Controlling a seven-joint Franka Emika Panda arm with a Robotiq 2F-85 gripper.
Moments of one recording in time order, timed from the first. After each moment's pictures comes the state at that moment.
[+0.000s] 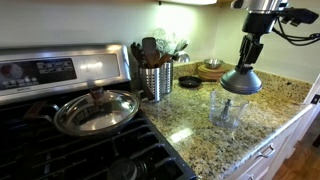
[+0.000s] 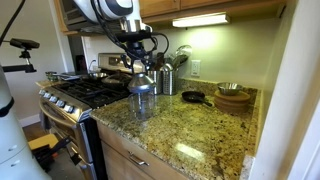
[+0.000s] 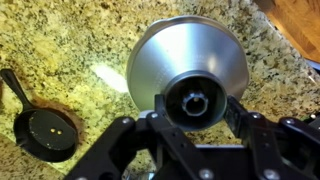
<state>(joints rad) 0.11 -0.27 0.00 -2.47 -0.09 2.32 -0.60</state>
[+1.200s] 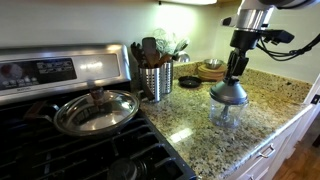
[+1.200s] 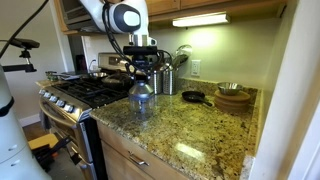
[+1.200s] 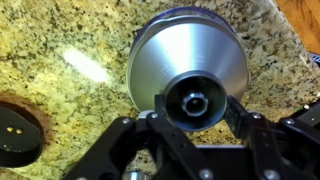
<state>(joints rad) 0.11 -0.11 -0.01 -2.43 0.09 2.41 -0.78</state>
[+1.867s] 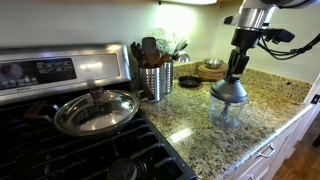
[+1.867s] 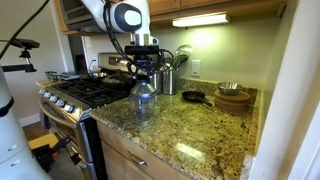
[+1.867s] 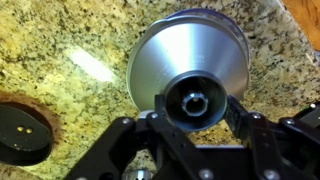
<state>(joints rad) 0.10 -0.11 -0.01 -2.43 0.09 2.42 -0.78</state>
